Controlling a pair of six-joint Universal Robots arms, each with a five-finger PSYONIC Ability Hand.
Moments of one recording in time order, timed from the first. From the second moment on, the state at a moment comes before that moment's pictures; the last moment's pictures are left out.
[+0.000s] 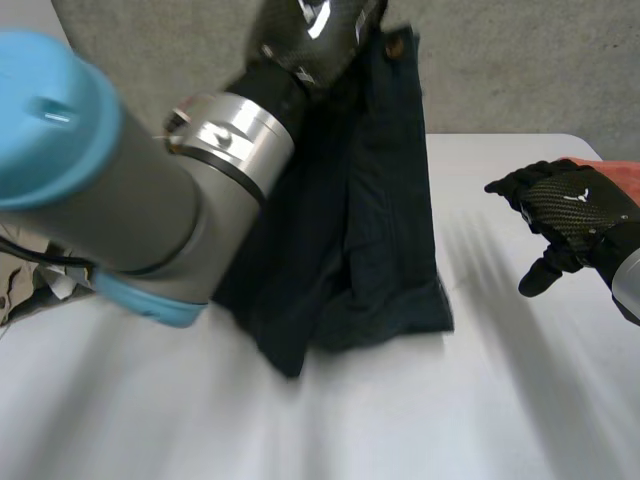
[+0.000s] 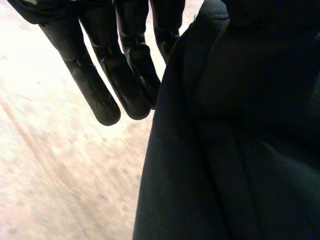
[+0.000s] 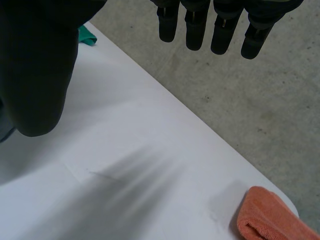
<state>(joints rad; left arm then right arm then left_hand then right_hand) 4.00 -1.98 -1.14 3.53 -1.43 3.43 1.68 -1.58 1.76 0.06 1.21 2.69 1.14 1.20 1.19 1.20 0.95 0.25 0.22 0.22 0.21 0.05</state>
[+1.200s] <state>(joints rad) 3.86 -1.98 -1.64 3.39 -1.90 3.33 1.85 -1.20 1.63 0.09 1.21 2.81 1.11 1.19 1.19 1.19 0.97 1.07 1.17 1.17 1.19 0.95</state>
